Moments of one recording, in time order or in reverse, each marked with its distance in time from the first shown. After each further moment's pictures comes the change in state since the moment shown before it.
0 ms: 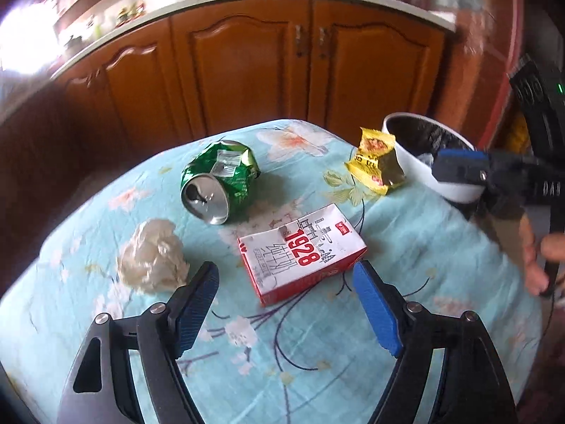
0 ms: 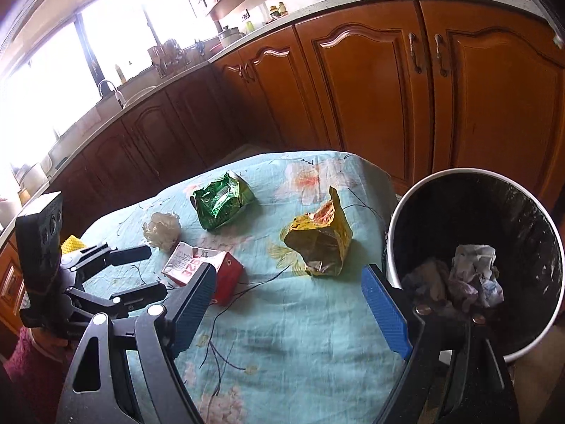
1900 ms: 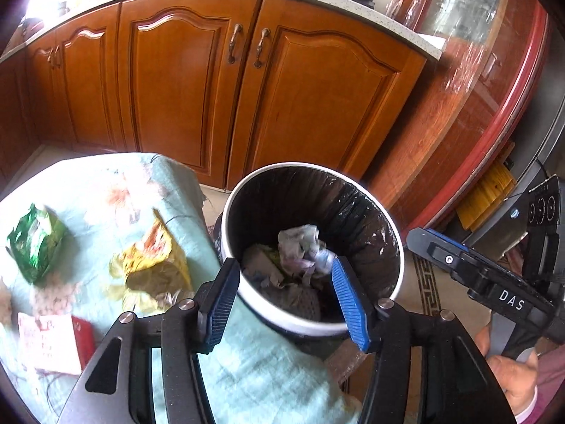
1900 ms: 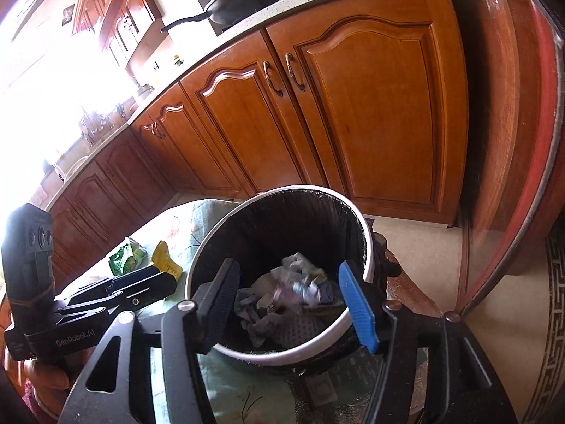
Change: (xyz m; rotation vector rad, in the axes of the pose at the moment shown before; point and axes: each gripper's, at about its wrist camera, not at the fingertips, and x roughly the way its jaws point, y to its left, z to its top) left arm 0.076 -0.139 0.107 -0.263 -0.025 -0.192; right arm -0.101 -0.152 -0.021 0.282 -0.131 -0.192
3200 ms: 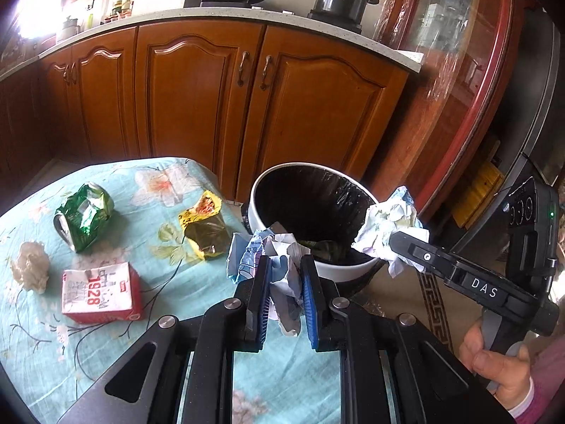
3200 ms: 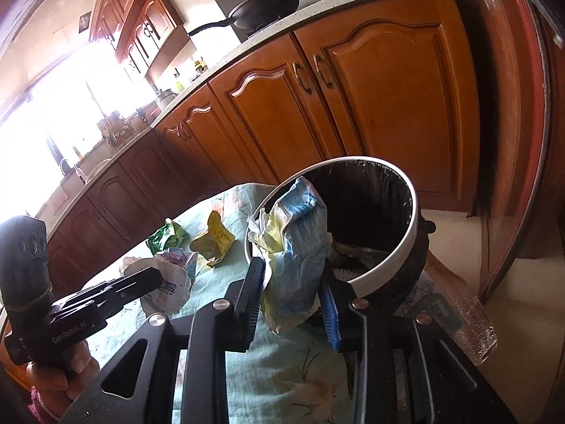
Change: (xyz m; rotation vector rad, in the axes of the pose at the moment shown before) left arm -0.085 0.011 -0.047 0.037 -0.095 0.027; right arm -0.025 0.037 -0.042 0.007 -0.033 0.068
